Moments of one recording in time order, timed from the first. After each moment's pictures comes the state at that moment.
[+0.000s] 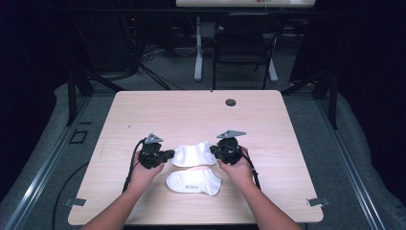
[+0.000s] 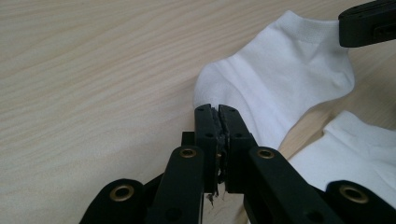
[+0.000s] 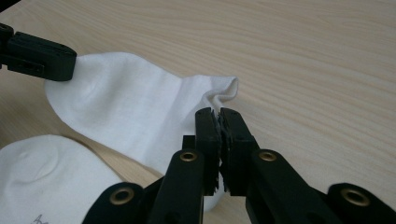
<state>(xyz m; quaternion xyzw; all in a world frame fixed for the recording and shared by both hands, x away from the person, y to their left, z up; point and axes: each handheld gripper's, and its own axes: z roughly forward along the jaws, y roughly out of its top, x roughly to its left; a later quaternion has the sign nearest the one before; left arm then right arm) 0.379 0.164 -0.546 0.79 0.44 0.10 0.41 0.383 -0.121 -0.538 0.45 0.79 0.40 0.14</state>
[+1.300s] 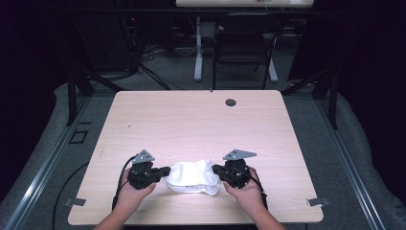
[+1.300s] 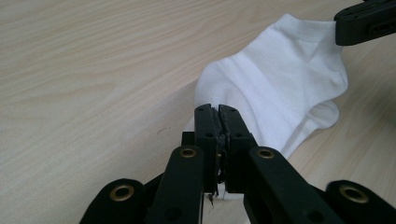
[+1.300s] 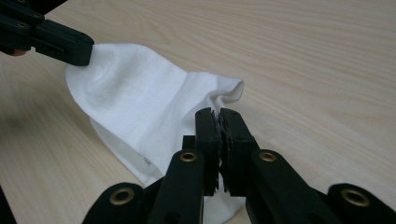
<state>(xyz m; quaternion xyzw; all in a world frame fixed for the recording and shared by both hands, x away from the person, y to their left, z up) 0.313 0.179 -0.538 0.81 0.41 0.07 0.42 0.308 -0.135 -0.528 0.42 0.80 0.42 0.11</state>
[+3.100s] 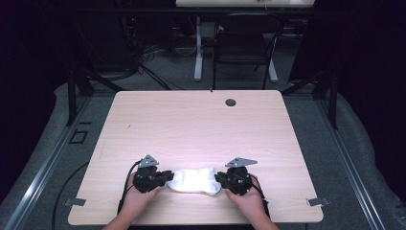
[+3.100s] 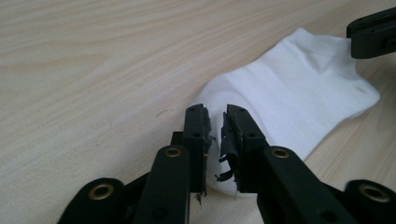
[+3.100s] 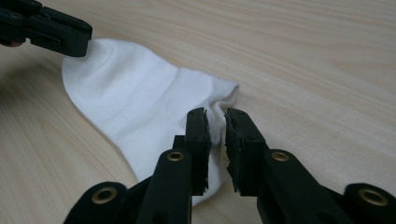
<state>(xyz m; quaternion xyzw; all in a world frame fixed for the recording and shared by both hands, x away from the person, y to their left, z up) 0.318 0.173 -0.566 0.80 0.42 0.07 0.42 0.301 -0.142 -0.559 0.45 0.79 0.40 0.09</state>
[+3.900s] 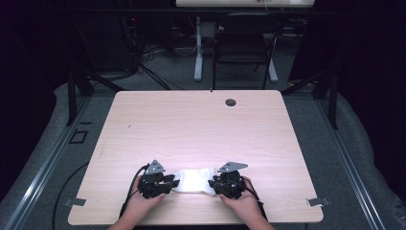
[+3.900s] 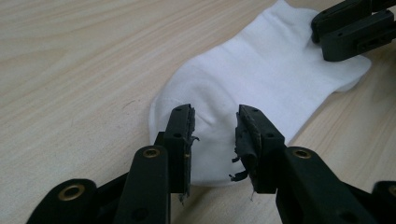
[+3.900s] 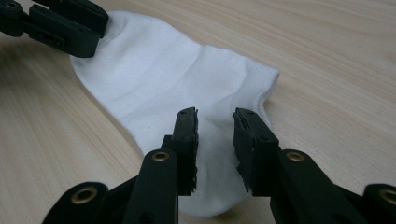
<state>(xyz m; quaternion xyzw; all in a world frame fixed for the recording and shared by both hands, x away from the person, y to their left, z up) 0.307 0.158 -0.577 0.83 0.38 0.07 0.40 0.297 -0.125 -0.574 0.41 0.82 0.39 0.10</state>
